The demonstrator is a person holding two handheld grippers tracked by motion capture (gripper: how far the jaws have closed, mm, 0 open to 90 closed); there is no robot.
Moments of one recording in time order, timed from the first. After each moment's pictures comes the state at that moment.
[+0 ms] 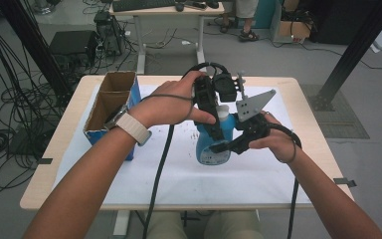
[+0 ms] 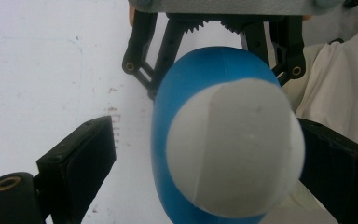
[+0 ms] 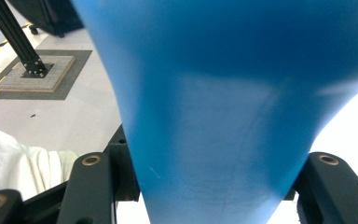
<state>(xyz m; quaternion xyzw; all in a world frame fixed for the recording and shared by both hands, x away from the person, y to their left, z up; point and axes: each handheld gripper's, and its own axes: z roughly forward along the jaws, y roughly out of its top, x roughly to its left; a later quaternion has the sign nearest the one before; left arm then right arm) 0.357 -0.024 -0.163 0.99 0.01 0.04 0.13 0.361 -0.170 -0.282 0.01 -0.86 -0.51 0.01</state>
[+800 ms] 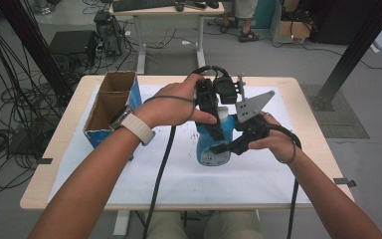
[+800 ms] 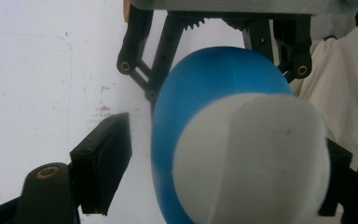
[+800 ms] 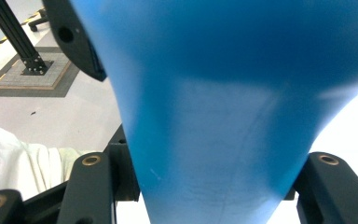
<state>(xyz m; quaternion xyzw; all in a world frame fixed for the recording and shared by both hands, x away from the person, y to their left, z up) 0.361 -0.027 -0.172 0.99 0.00 0.02 0.13 0.361 -0.170 -0.285 0.00 -0.87 -0.50 0.00</state>
